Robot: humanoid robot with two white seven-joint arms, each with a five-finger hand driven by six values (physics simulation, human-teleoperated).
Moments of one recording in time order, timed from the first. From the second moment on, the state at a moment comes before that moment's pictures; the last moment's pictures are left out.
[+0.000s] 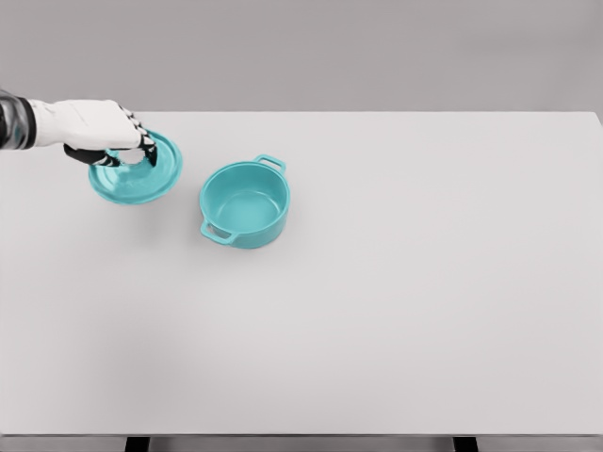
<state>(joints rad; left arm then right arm) -1.17 0.86 -1.20 -1.15 -0.45 -0.61 -0.42 0.03 0.00 -0.22 0.05 0.06 -0.22 -0.03</state>
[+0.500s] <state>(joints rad) -1.13 0.87 -1.19 -1.06 -0.40 -0.61 -0.41 0.03 0.00 -0.22 0.05 0.06 -0.22 -0.03</state>
